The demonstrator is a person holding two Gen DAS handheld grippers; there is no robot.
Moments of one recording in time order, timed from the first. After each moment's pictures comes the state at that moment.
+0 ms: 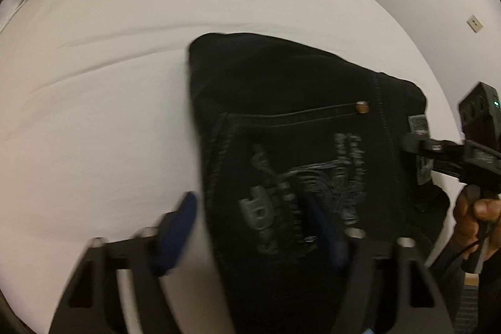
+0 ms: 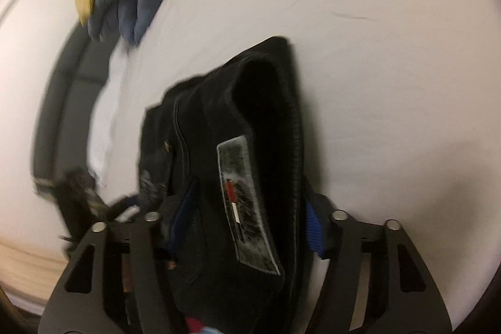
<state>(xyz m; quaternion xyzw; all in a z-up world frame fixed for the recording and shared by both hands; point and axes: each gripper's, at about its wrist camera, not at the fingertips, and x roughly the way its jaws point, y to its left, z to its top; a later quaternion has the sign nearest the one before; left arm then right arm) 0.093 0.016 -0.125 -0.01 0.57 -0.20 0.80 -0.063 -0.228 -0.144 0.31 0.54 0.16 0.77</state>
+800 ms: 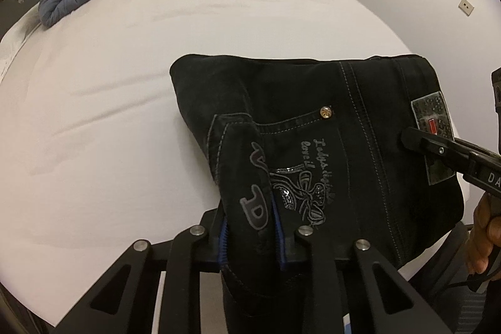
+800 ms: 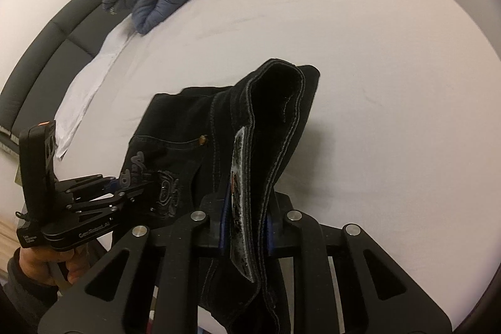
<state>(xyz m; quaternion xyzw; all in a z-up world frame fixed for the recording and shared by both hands) 0.079 -0.030 -0.073 0.04 0.53 -0.18 0.83 -0.101 -0.200 -0.042 0.16 0.47 0.14 0.86</state>
